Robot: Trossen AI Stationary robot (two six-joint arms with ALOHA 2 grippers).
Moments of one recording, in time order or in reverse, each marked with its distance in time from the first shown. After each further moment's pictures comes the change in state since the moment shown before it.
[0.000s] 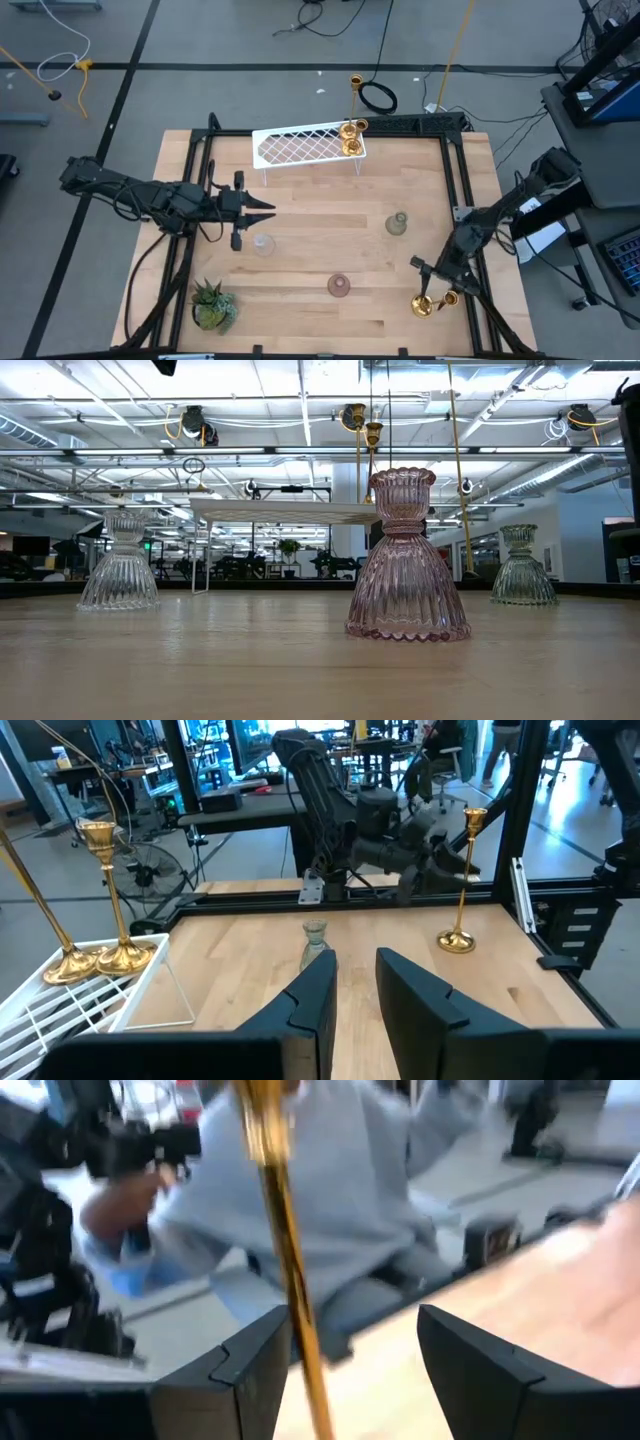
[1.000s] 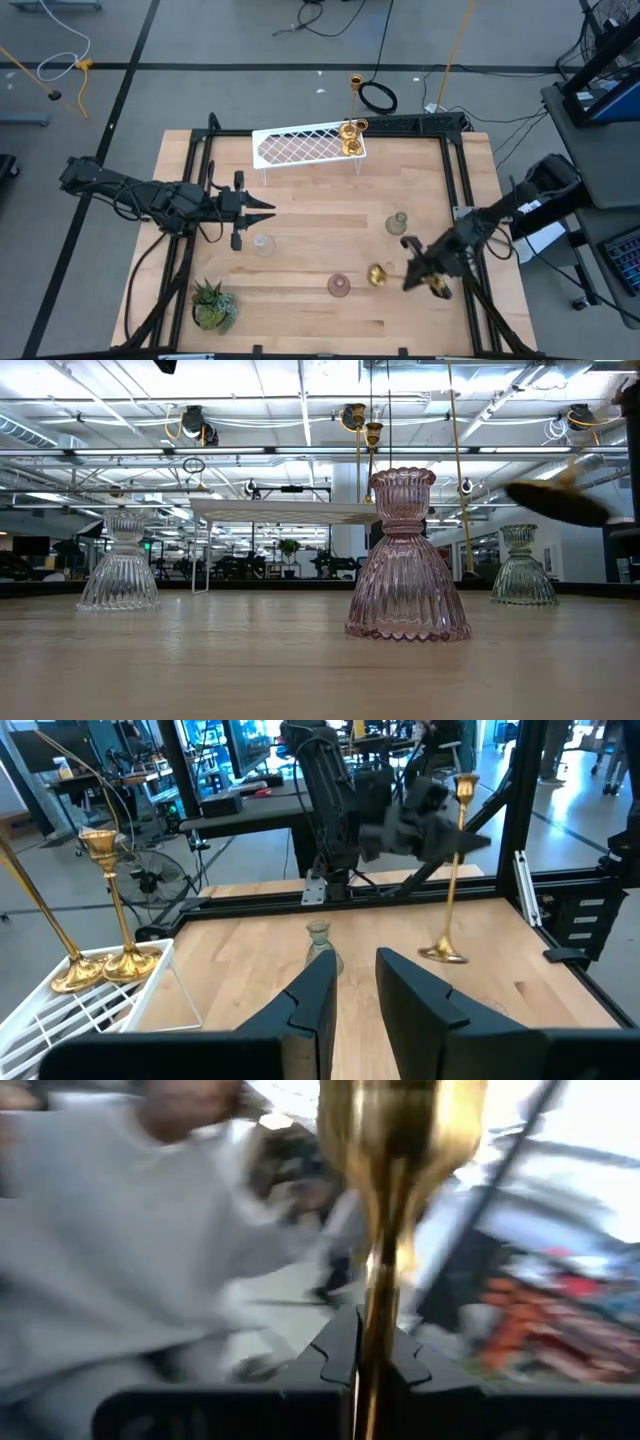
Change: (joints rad) left arm 0.000 0.000 0.000 0.000 0.000 0.037; right arm -0.099 0.196 0.140 0.375 0.245 -0.499
